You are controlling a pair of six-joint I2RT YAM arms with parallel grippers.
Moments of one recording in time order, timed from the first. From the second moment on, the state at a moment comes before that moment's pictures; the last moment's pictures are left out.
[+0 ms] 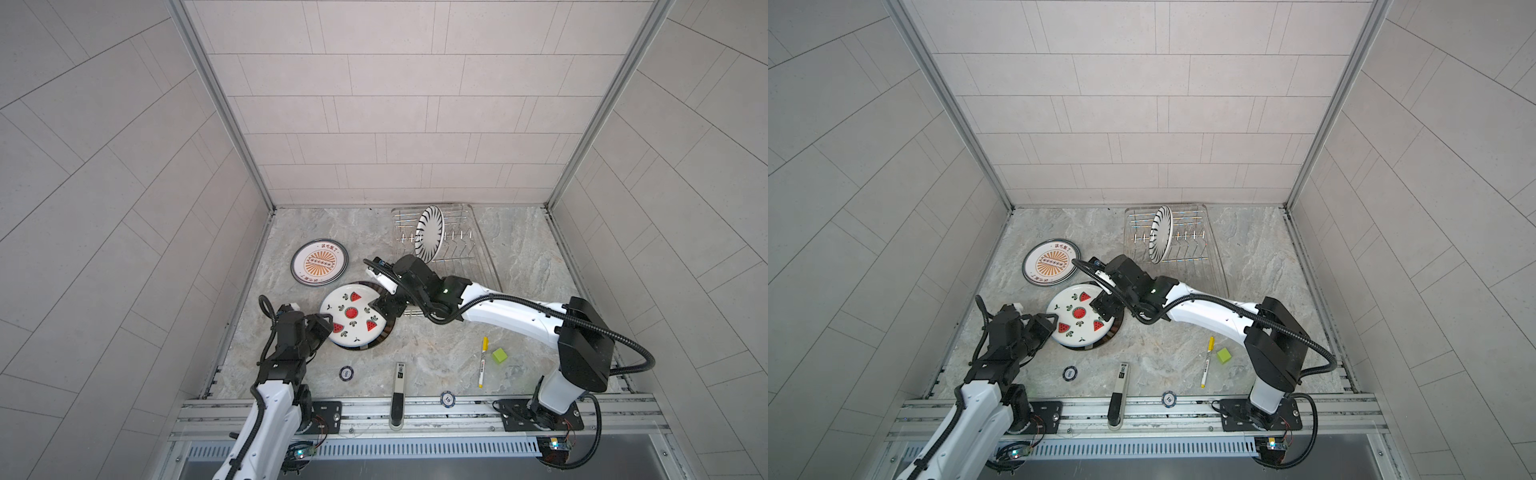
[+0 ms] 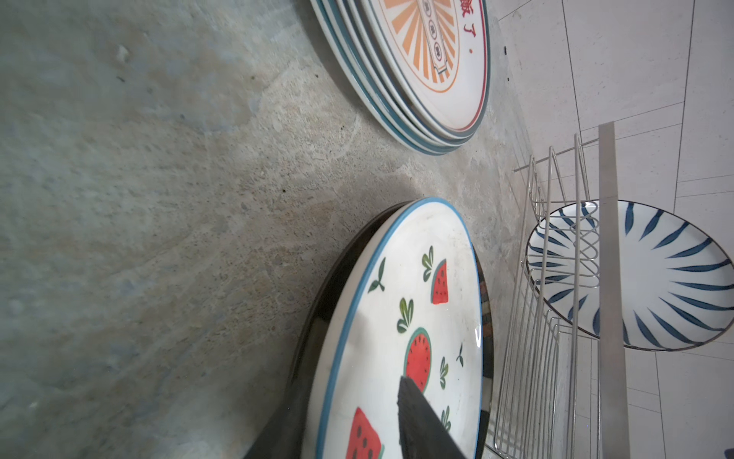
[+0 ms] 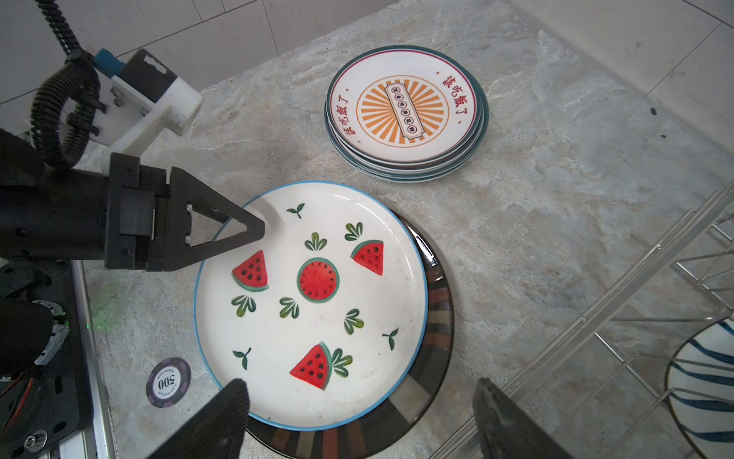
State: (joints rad) left arm 0.01 0.61 0.13 -0.20 0.23 -0.91; right arm 0.93 1.68 1.27 -0.25 -0.06 0.00
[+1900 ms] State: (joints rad) left arm -0.12 0.70 0.23 -0.22 0.08 -0.77; right arm 0.92 1.62 1.19 -0.18 0.03 0.04
